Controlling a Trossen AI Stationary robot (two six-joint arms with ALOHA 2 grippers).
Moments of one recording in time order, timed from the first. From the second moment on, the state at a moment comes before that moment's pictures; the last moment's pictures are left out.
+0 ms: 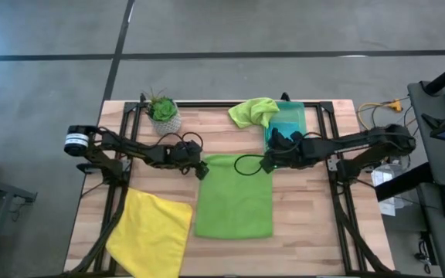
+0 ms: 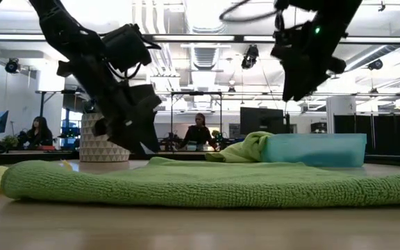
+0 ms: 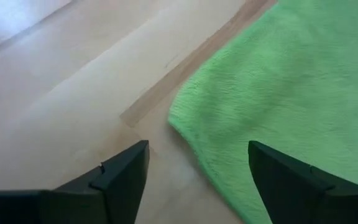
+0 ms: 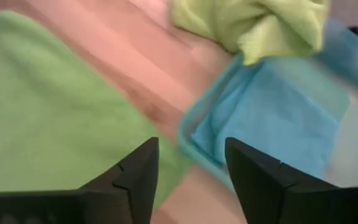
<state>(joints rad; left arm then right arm) 0.09 1.53 0.64 0.02 -0.28 -0.63 0.09 1.38 0.99 -0.85 0.59 0.81</state>
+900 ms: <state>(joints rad) -0.09 1.52 0.66 0.35 0.32 -0.62 0.80 1.35 0.67 -0.34 0.26 1.63</state>
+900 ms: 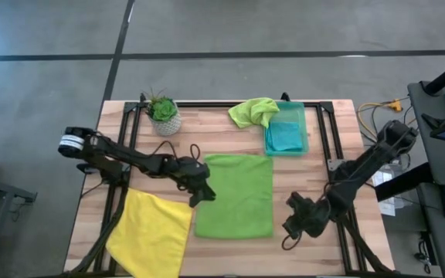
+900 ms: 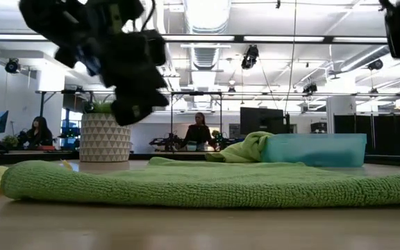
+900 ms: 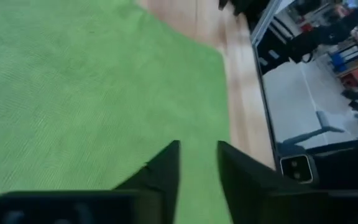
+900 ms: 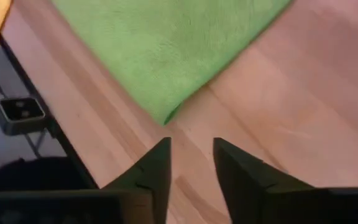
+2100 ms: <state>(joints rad) -0.09 1.99 0.96 0.41 0.44 -0.67 0.77 1.71 0.71 0.16 0.18 1.57</state>
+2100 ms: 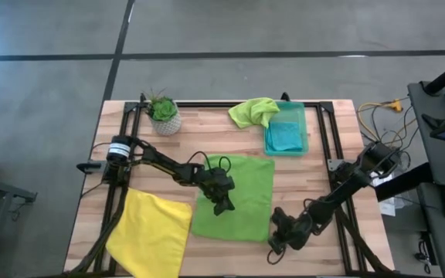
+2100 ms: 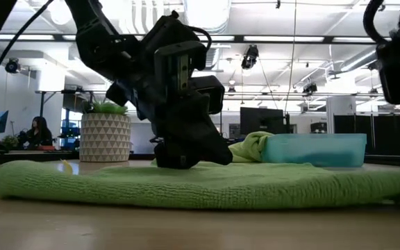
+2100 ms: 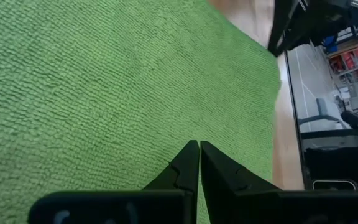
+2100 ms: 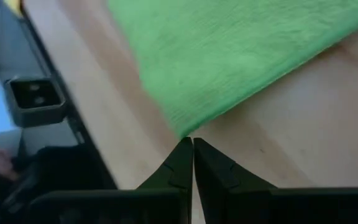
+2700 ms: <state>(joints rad) -0.09 1.86 0.95 0.39 0.40 -0.53 0.77 1.67 0.72 0.27 0.26 1.32</state>
